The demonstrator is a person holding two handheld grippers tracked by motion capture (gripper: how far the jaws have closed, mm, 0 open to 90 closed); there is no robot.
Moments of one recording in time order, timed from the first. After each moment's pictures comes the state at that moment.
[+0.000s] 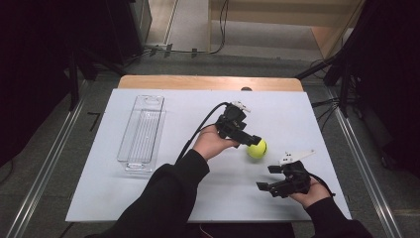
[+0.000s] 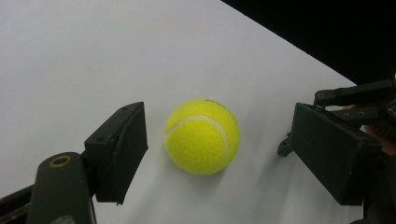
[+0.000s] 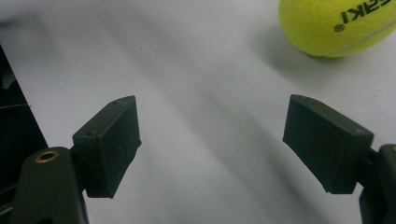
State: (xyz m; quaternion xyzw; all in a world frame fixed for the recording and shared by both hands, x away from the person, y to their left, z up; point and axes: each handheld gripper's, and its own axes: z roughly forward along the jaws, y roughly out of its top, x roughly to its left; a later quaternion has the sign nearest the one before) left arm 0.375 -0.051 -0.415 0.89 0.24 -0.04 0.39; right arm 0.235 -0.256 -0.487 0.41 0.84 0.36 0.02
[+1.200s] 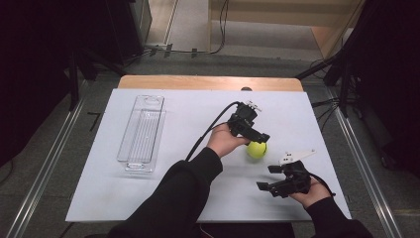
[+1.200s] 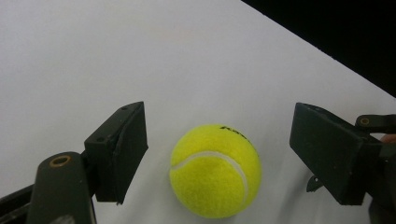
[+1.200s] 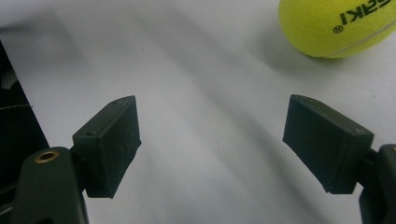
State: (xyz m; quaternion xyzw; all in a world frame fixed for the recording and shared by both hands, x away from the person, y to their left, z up) left arm 0.387 -0.086 -0.433 0.89 0.25 -0.03 0.37; right arm 0.235 -0.257 -0.487 0.41 0.84 0.37 0.02
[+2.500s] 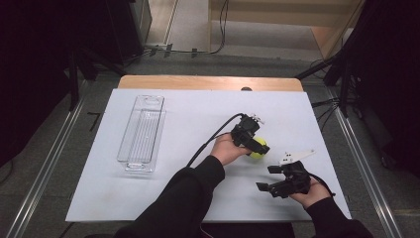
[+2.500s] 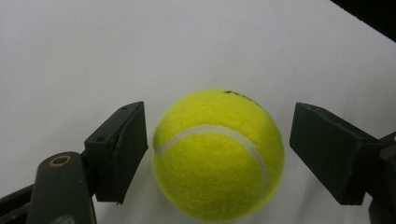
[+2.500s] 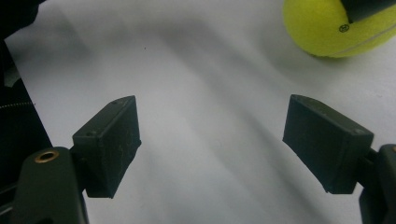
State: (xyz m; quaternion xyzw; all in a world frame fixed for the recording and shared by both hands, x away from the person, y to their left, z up) left arm 0.379 -0.097 -0.475 0.91 0.24 -0.04 0.34; right arm 0.235 -0.256 -0.487 0.40 0.84 0.37 0.02
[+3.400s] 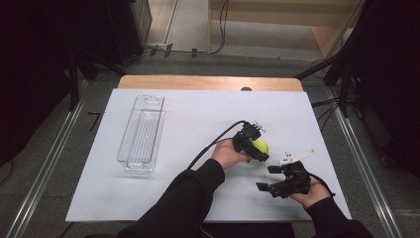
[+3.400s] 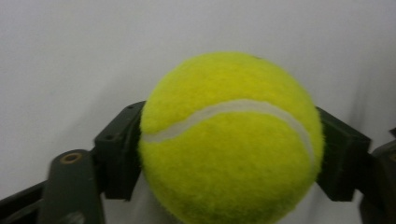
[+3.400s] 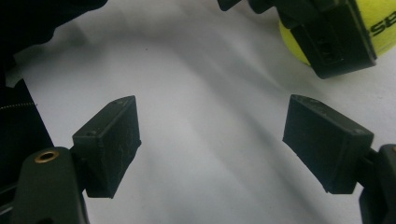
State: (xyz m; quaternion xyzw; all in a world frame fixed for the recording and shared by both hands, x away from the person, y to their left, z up) left arm 0.373 -0.104 -0.498 0.92 0.23 -0.06 0.32; right arm 0.234 -0.256 -0.486 0.40 0.84 0.37 0.02
